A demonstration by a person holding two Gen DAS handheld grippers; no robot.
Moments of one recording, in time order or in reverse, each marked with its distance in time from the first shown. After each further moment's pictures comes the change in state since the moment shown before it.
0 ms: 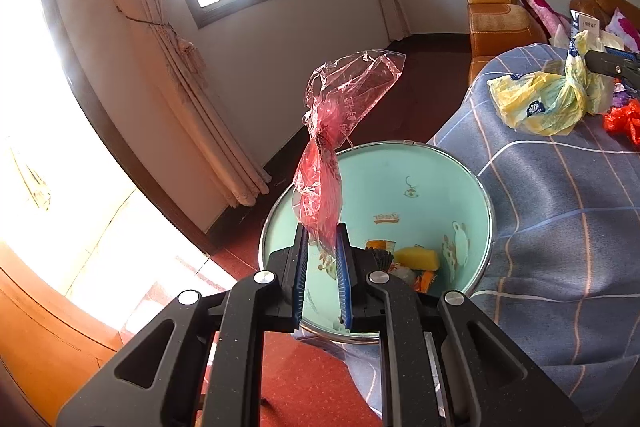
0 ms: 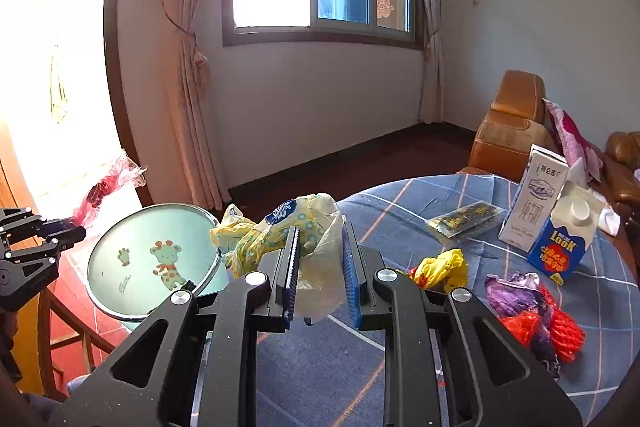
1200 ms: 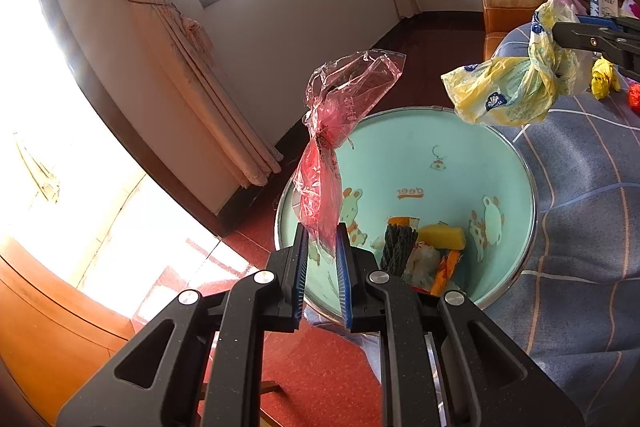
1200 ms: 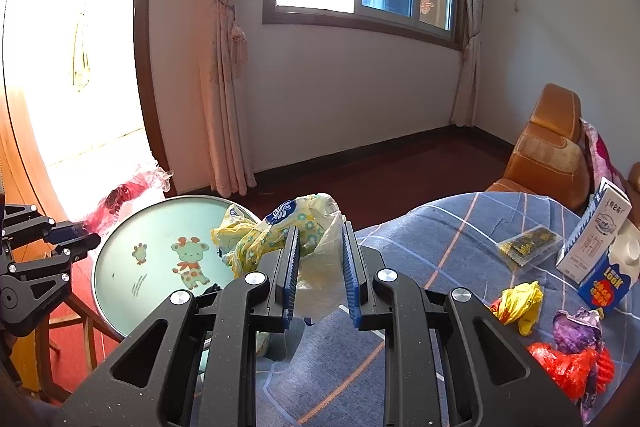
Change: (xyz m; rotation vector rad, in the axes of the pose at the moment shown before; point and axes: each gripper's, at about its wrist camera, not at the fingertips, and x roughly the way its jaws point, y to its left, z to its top) left arm 0.030 0.005 -0.003 0.017 0.082 0.038; right arm 0.050 0.061 0.014 -0.100 0.046 0.072
